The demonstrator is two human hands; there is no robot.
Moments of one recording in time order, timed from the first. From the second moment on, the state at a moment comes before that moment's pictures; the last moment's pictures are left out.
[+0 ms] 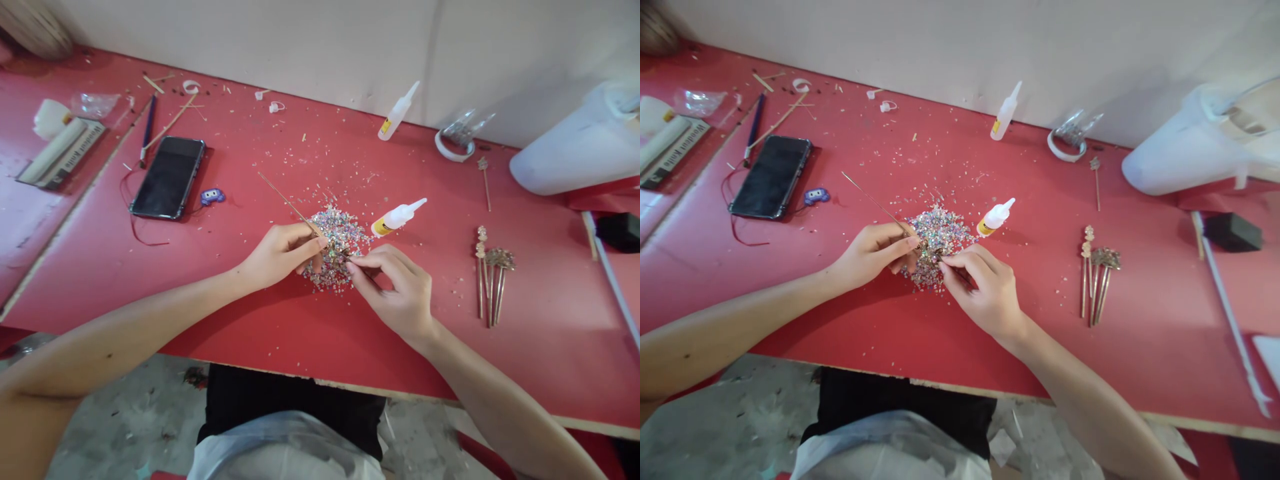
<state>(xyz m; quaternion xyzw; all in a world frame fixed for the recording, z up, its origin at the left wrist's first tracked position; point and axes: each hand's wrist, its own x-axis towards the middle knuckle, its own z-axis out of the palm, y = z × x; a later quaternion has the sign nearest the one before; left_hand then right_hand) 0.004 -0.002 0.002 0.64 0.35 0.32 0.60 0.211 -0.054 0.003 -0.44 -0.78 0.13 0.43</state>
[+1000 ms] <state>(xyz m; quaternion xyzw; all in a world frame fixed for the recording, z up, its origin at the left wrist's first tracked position) 0.003 -0.003 0.002 0.65 0.35 0.31 0.60 0.213 -0.054 0.002 -0.44 -0.78 0.13 0.42</state>
